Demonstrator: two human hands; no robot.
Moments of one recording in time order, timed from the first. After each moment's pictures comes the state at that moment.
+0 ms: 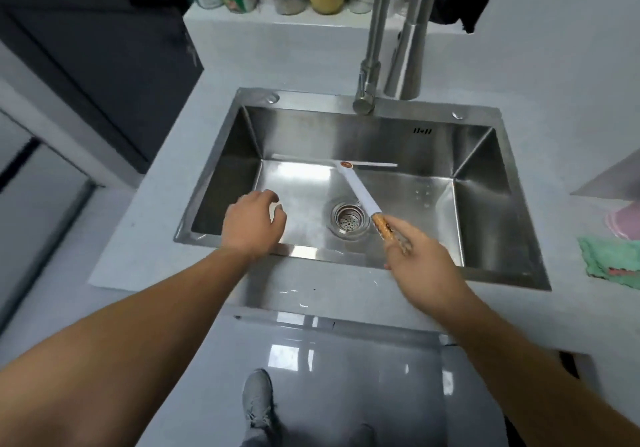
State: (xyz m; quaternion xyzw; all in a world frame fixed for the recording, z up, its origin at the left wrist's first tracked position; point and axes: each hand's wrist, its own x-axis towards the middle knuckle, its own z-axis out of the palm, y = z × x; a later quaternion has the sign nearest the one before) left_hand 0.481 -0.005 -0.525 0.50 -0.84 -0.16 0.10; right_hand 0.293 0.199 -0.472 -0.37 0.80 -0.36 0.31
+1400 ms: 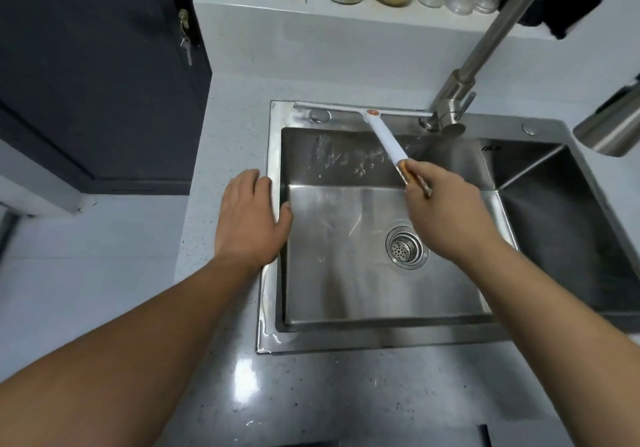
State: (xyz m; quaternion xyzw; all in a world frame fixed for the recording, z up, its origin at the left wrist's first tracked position) left_hand 0.555 -0.250 -0.587 0.40 -0.89 -0.16 0.15; right_hand 0.363 -0.080 -0.463 -0.35 0.90 -0.23 0.10
